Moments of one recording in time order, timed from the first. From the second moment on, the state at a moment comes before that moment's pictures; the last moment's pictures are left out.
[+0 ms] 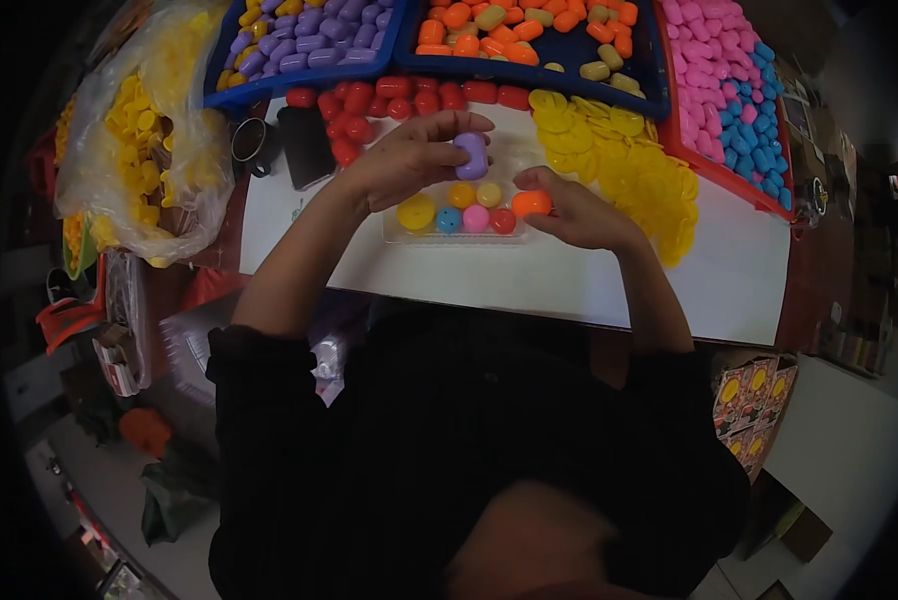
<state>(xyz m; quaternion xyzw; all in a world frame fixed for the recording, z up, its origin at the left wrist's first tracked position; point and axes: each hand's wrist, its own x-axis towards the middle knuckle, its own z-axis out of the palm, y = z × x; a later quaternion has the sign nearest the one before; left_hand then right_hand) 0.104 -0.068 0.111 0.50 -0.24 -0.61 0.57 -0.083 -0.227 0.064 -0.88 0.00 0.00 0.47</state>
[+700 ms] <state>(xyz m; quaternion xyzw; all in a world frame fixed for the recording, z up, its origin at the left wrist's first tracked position) 0.133 -0.063 0.118 0.68 -0.61 -0.14 0.39 -0.019 -0.260 0.138 -0.91 0.16 -0.04 0.39</state>
